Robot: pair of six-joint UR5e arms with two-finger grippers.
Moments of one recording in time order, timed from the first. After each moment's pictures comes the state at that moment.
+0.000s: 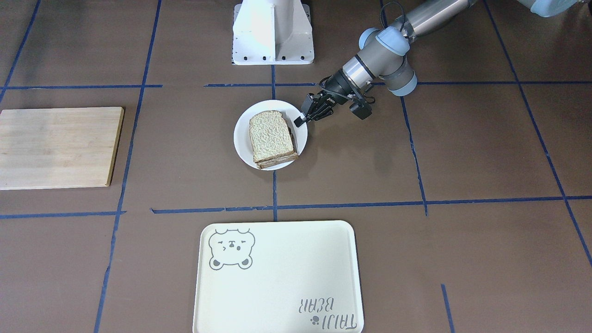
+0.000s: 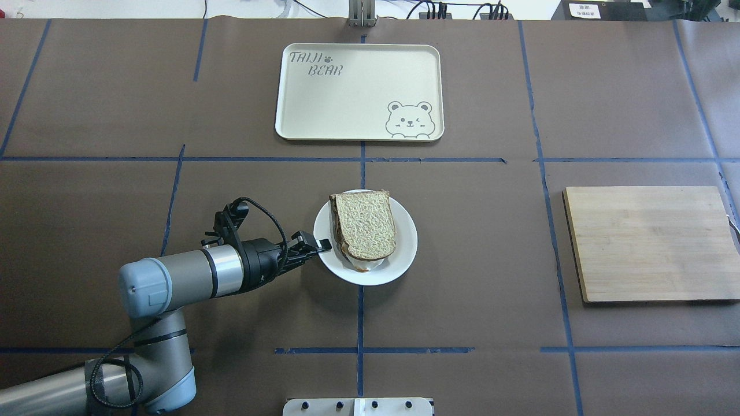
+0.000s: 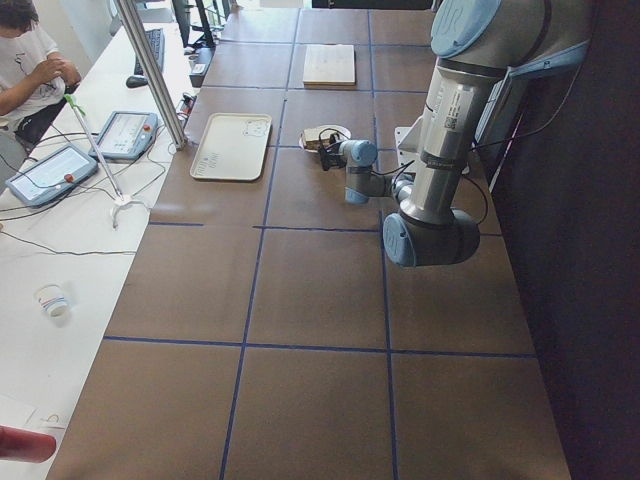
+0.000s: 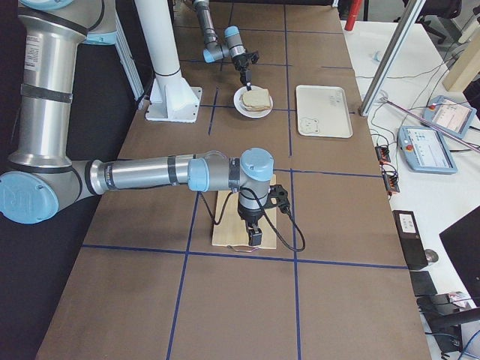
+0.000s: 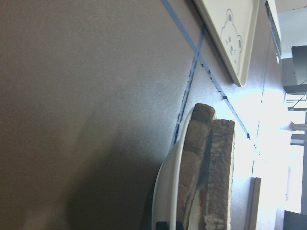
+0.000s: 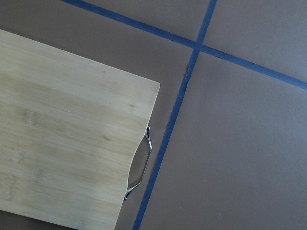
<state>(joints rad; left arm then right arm) -0.34 -1.96 -1.47 -3.01 -1.51 -1.88 1.46 -1.75 1.87 -1.66 2.23 -0.20</state>
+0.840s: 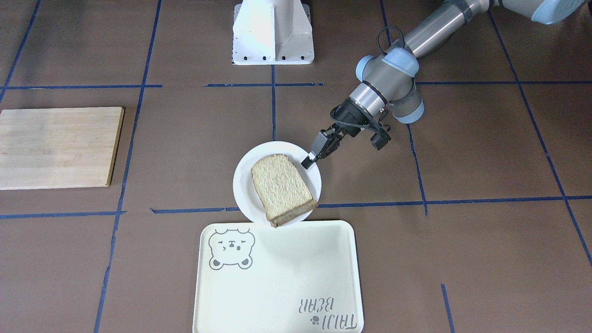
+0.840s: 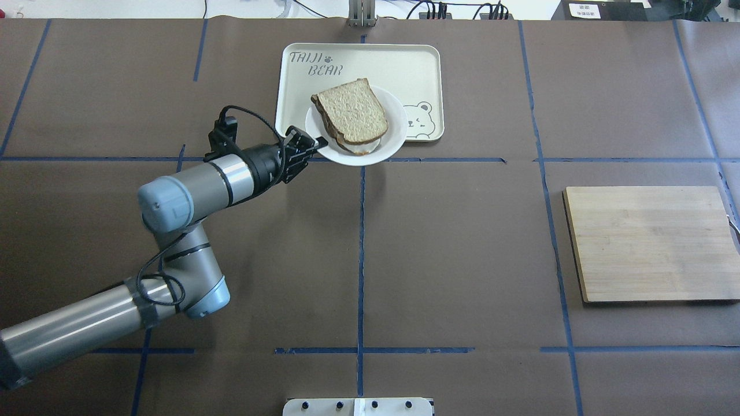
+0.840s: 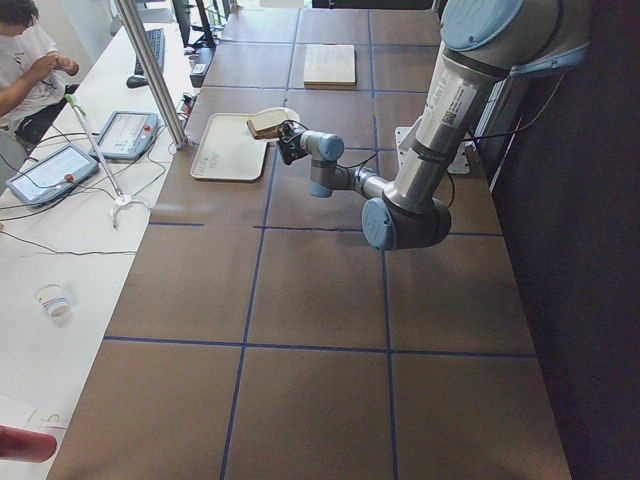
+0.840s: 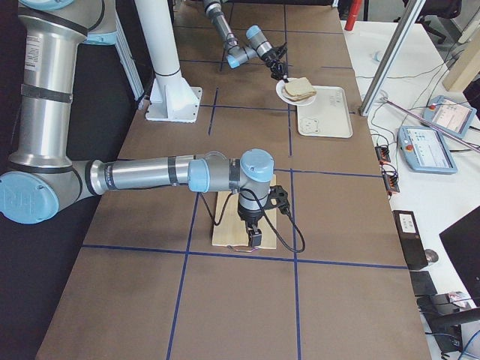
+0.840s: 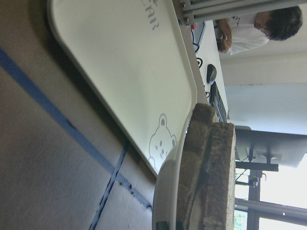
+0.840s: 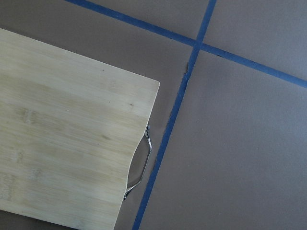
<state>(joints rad) -0.57 -2.21 -1.15 -3.06 -1.45 -2.09 1.46 -1.75 1.87 -1.66 2.23 -0.20</state>
